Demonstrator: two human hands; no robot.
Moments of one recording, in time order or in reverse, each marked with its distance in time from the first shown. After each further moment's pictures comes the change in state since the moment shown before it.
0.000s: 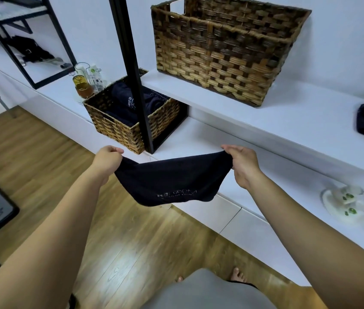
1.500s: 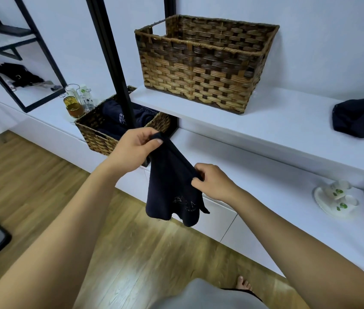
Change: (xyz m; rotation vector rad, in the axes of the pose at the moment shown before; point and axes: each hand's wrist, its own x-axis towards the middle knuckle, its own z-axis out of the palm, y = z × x) left_hand -0.061 0.086 0.022 0.020 -0.380 0.762; right_hand -0.044 0.008 0.014 -0.775 -0.418 -0.438
